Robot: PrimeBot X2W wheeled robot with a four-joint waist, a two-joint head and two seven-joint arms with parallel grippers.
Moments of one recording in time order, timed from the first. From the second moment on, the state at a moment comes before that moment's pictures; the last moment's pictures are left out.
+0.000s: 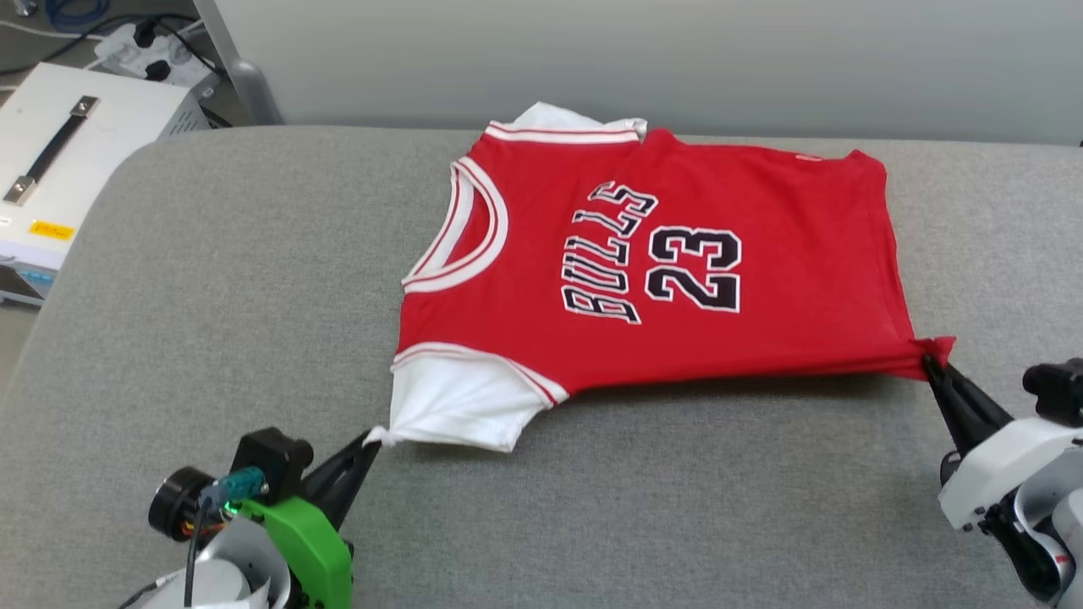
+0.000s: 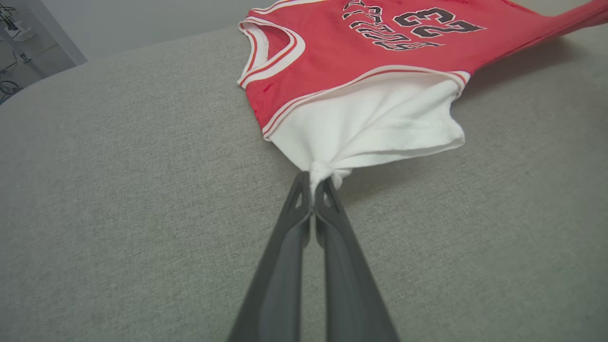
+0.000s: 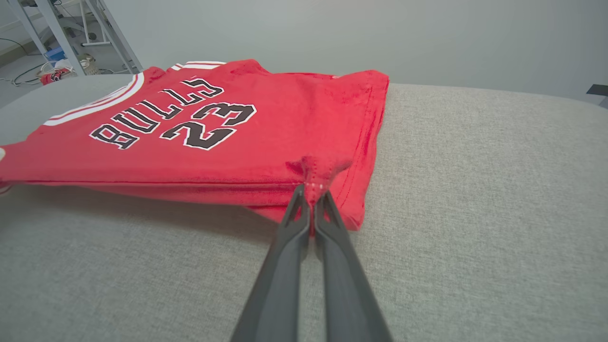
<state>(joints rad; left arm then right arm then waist) -0.29 0.62 -0.73 0.27 -0.68 -0.04 -0.16 -0.35 -0.53 0.46 0.55 0.72 0.14 -0.25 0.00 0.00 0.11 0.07</state>
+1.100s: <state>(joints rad) 0.02 0.79 -0.76 -0.17 -0.89 0.00 0.04 0.20 -0.55 0.17 0.17 0.82 0.14 0.00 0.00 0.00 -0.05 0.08</state>
